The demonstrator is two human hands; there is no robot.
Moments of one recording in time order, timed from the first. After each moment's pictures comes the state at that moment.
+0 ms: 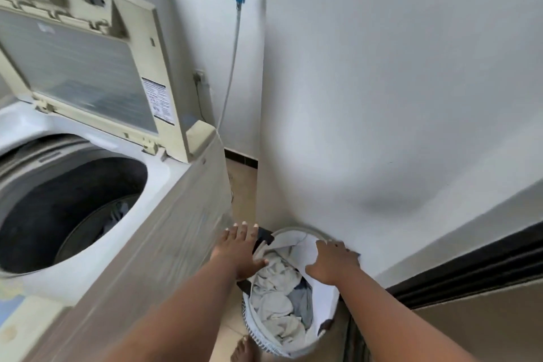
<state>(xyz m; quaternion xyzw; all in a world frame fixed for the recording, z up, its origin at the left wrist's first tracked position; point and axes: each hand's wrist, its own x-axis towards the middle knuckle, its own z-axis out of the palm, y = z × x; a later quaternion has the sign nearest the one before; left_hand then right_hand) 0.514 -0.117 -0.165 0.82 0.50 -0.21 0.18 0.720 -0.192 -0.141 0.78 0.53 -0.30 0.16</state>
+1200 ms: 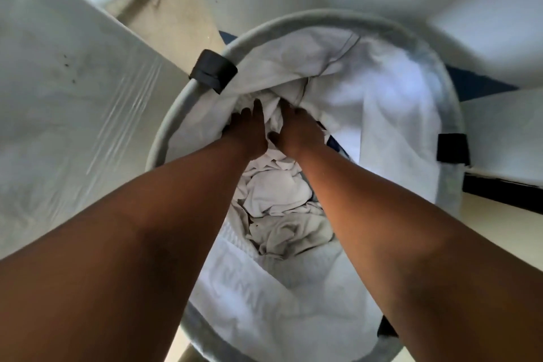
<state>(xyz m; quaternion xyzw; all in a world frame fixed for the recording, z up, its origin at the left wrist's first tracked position) 0.636 -0.022 -0.713 0.74 0.53 -0.29 0.30 0.750 -0.066 -0.725 0.77 0.49 -0.41 0.02</state>
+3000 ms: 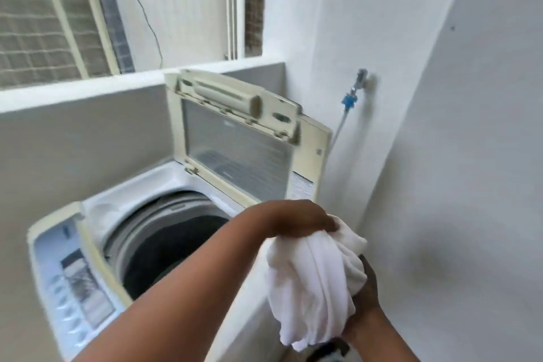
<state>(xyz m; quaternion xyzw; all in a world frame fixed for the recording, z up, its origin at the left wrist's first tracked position) 0.394 -0.030 0.119 0.79 0.49 0.02 0.37 0.523 -0.093 0.008 0.40 0.22 -0.71 -0.54</state>
